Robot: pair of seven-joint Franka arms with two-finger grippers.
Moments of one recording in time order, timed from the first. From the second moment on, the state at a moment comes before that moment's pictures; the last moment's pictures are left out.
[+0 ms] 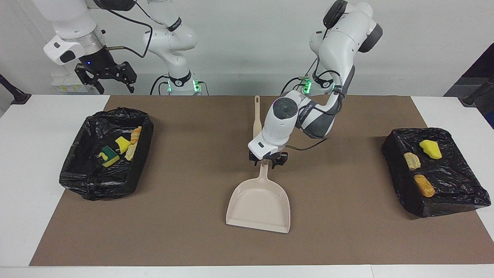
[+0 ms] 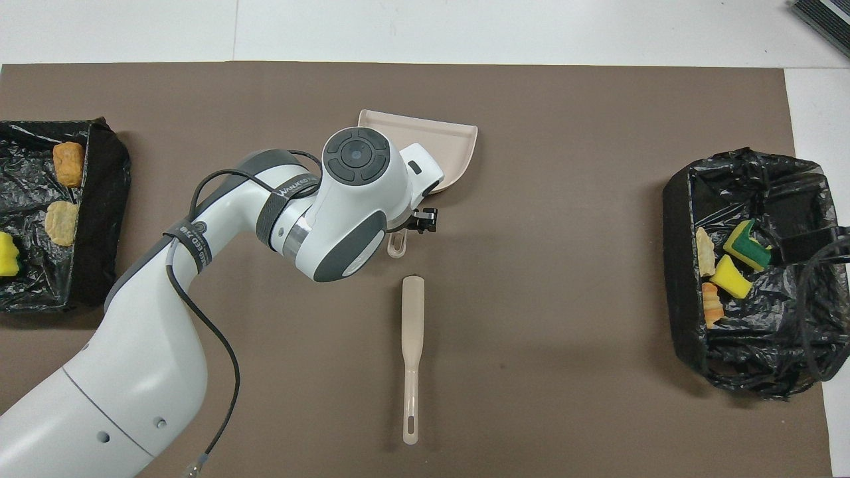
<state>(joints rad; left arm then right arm) -0.12 0.60 -0.60 -1.52 0.26 2.05 -0.55 0.14 -0.08 -0.21 -1.61 -0.02 1.48 -0.11</state>
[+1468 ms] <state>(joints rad) -0.08 0.01 -0.05 -1.55 0.02 1.56 0.14 0.14 -0.08 -0.21 -1.61 -0.02 1.48 -0.06</state>
